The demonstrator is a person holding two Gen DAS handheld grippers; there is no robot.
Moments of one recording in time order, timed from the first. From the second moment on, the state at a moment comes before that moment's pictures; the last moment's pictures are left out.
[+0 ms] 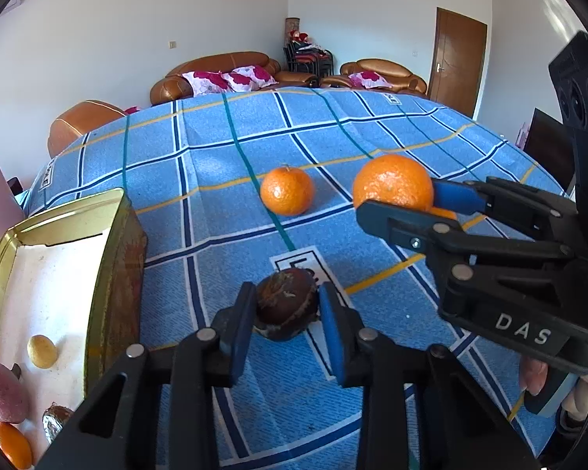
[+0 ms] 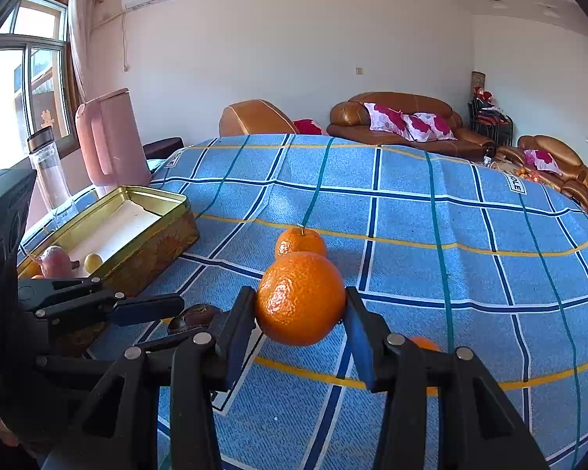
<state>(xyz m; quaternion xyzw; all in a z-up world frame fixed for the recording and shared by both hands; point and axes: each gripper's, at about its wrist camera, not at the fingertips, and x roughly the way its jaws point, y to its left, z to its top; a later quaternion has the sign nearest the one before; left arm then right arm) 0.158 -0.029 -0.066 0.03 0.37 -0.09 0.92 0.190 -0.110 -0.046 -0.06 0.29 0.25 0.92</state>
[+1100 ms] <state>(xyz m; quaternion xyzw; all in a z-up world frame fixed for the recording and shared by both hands) 0.163 -0.031 -0.069 0.04 0.38 -0.07 0.92 0.179 -0.112 -0.040 -0.06 0.26 0.25 0.93</state>
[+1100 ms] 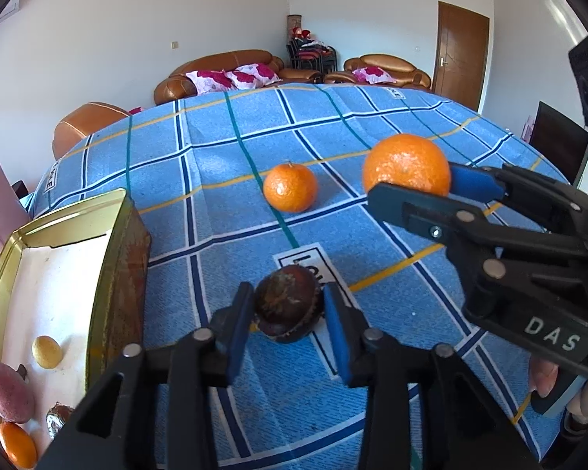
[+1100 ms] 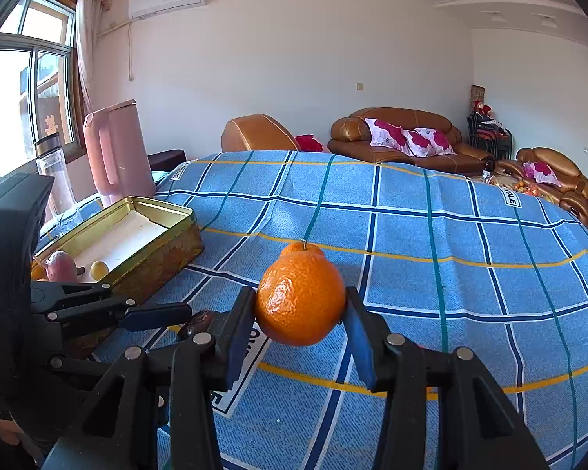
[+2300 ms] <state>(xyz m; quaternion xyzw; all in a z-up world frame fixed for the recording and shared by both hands) 0.134 -0.024 -0.048 0.03 0.29 -0.08 0.95 0.161 -0.118 -0.032 -0.06 0.21 0.27 0.94</state>
